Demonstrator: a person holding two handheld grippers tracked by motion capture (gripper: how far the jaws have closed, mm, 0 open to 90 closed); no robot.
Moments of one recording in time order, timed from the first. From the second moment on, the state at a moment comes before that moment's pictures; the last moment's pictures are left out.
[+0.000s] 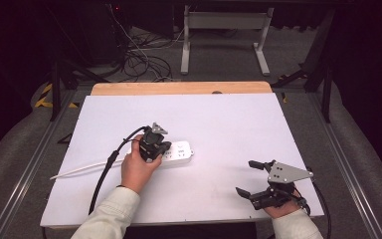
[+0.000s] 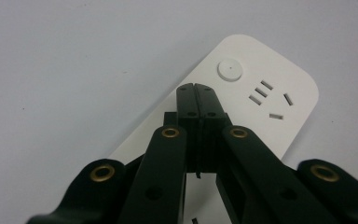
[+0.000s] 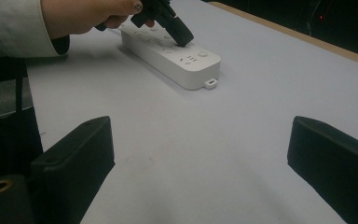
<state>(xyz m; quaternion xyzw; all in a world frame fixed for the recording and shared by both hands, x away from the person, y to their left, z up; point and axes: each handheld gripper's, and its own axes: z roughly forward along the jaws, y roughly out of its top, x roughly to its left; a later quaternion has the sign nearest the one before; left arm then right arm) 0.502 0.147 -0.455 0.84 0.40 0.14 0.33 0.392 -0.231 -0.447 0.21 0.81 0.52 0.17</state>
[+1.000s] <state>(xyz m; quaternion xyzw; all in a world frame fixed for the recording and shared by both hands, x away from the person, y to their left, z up) 0.486 0.142 -0.425 0.82 0.37 0.16 0.40 0.393 -0.232 -0.447 0.20 0.81 0.52 0.17</state>
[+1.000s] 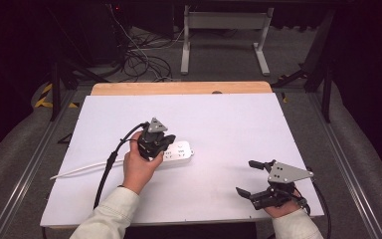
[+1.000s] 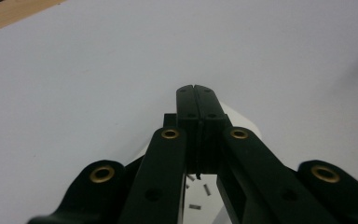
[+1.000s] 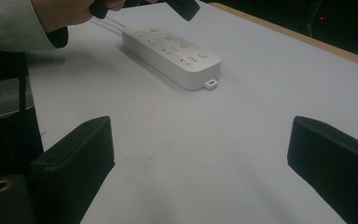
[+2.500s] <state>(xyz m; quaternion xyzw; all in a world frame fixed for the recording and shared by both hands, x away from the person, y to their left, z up) 0.513 0.117 -0.457 0.84 0.38 0.14 0.36 0.394 -0.231 -0.448 0.20 0.81 0.52 0.16</state>
